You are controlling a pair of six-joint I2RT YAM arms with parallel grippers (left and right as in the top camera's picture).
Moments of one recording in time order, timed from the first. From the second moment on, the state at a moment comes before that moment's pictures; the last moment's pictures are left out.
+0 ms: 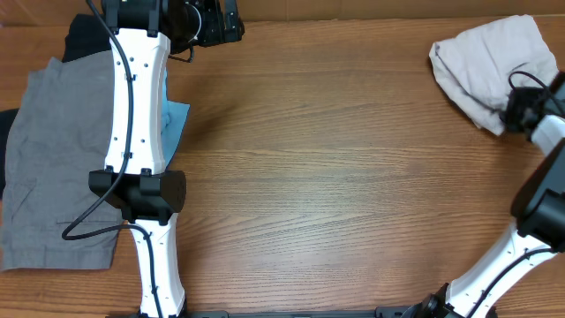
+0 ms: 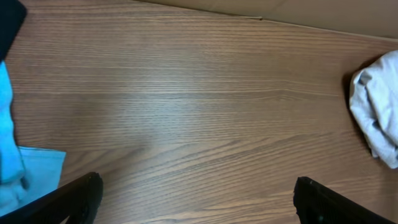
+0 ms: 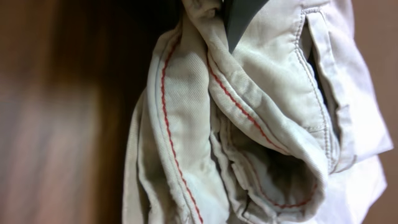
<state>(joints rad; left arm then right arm) -0.11 2.32 2.77 -1.44 0.28 -0.26 -0.53 2.20 1.48 -0.10 -0.17 1.22</state>
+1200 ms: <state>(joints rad) -0.11 2.32 2.77 -1.41 0.26 -0.26 -0.31 1.98 1.48 -0.04 -0.04 0.85</state>
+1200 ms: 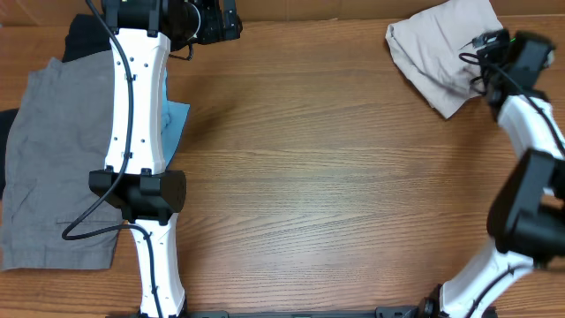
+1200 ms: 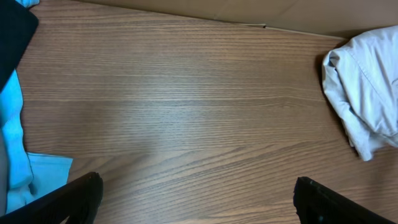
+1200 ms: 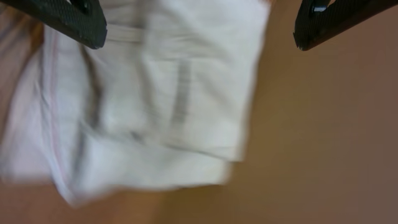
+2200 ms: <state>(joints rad) -0.11 2.32 2.77 -1.42 0.26 -0.26 -0.12 2.26 1.48 0.11 -0.30 0.10</state>
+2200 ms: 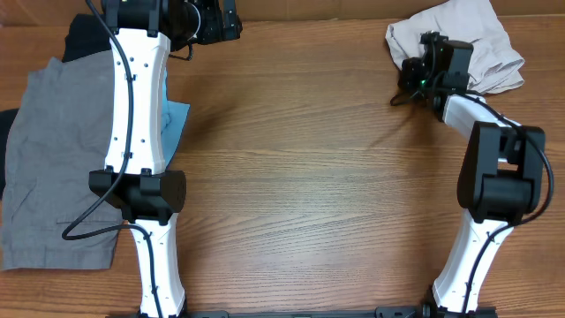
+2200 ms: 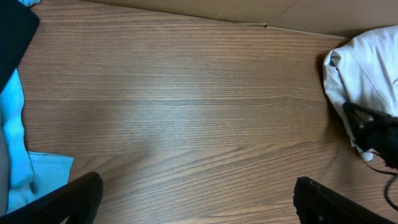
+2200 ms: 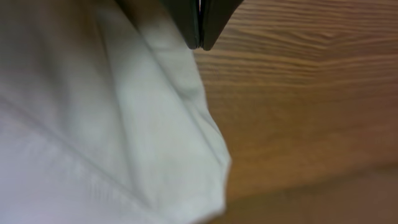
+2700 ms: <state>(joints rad) -0.11 2.32 2.77 -1.42 0.26 -0.26 -0.12 2.32 1.48 0.25 -0.14 0.14</state>
